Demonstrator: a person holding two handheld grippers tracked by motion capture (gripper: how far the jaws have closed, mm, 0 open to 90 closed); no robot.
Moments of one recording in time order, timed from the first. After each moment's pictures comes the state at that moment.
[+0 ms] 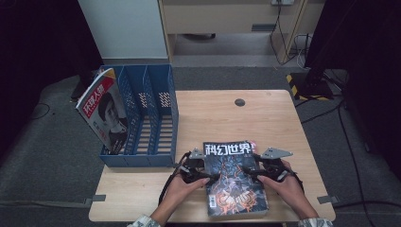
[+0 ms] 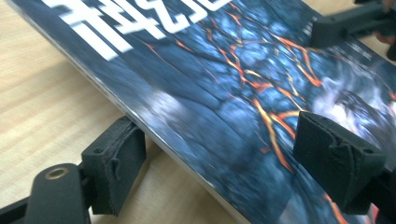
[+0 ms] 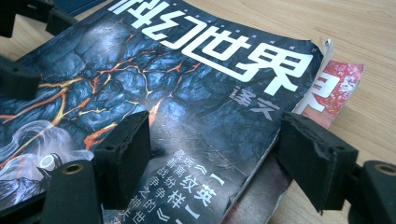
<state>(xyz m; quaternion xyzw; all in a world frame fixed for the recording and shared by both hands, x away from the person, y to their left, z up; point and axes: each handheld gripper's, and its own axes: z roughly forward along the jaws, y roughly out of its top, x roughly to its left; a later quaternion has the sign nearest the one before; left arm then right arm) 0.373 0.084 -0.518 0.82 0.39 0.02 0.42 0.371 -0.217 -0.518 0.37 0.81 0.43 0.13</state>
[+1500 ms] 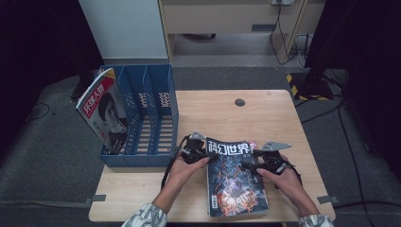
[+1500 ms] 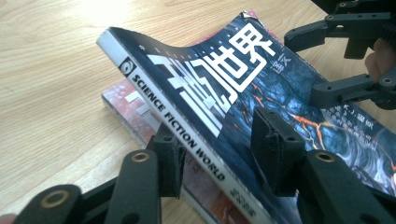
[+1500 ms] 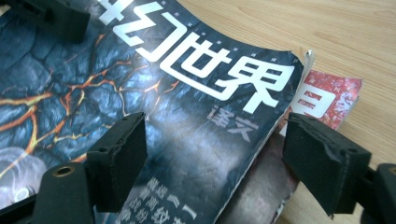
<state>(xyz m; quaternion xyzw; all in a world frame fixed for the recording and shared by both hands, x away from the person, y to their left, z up) 0.416 0.079 -0.488 0.81 0.40 0.00 0.43 0.395 -0.218 -0.517 0.38 0.81 0.44 0.10</state>
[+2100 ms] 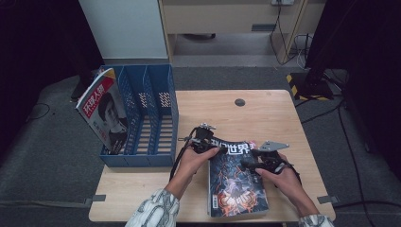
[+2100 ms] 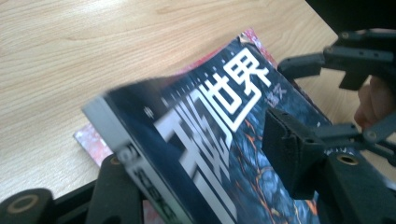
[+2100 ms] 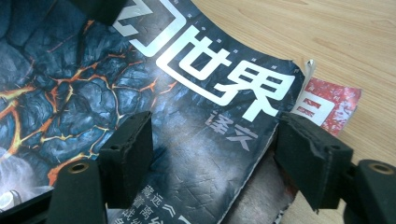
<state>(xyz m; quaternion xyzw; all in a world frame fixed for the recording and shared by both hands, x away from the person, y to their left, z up) 0.446 0.048 -0.476 0.80 0.43 -0.04 0.41 0.395 -0.214 -0.517 0.37 0.82 0.43 0.12</state>
